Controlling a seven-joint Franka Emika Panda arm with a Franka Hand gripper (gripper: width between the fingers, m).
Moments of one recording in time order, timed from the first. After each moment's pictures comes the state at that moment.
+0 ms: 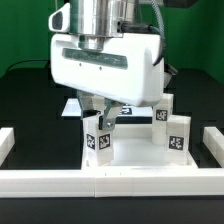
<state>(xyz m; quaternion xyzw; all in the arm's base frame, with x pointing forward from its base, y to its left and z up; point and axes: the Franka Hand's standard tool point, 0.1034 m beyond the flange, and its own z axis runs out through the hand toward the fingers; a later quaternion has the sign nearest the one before) 0.631 -0.056 0.083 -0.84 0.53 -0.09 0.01</state>
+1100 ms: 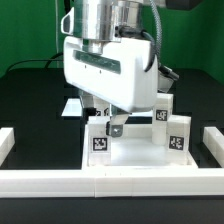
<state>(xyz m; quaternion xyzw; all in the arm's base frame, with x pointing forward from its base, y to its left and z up) 0.623 -0.053 0.078 -0.88 0.47 -0.07 -0.01</state>
